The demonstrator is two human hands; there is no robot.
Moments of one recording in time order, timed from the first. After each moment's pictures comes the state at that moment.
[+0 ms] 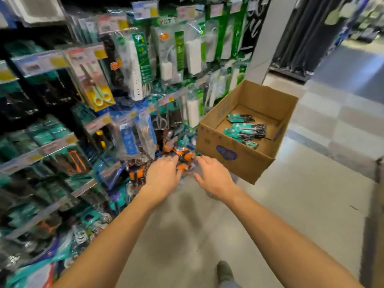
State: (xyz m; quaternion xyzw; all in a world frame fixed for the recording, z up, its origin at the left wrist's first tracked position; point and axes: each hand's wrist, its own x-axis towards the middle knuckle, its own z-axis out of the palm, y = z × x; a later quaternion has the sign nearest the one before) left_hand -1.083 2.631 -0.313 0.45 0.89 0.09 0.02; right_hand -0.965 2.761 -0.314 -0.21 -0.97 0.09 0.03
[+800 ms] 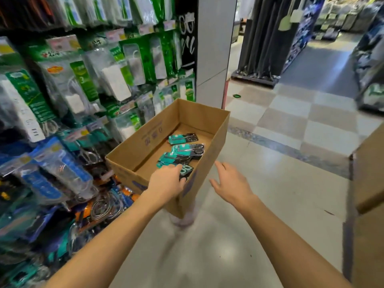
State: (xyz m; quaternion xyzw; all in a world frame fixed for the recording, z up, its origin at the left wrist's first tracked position) left_hand -0.909 2.975 -0.285 0.51 0.86 0.05 0.02; right_hand -0.749 3.100 -0.302 -0.35 -0.93 0.10 0.07
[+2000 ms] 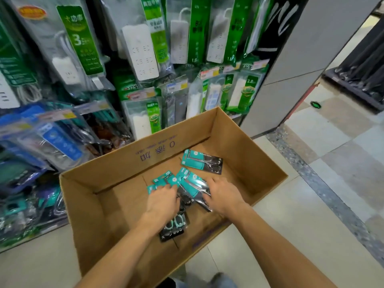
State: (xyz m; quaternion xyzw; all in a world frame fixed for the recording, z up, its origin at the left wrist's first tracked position) left_hand -1.063 3.194 -0.395 0.25 0.95 0.02 0.18; right_hand -1.010 3.377 -0.382 -0.07 -0.98 0.09 -0.16
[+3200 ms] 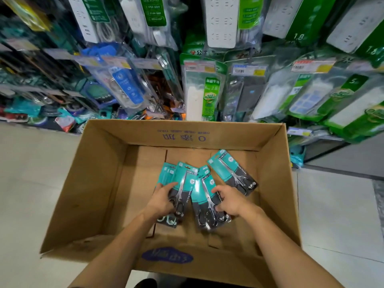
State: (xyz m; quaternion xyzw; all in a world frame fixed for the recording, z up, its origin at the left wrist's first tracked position) left_hand -1.062 3.239 -0.478 -0.23 0.87 0.31 0.31; right_hand -1.137 3.480 -0.497 0.08 -0.84 0.27 -0.47
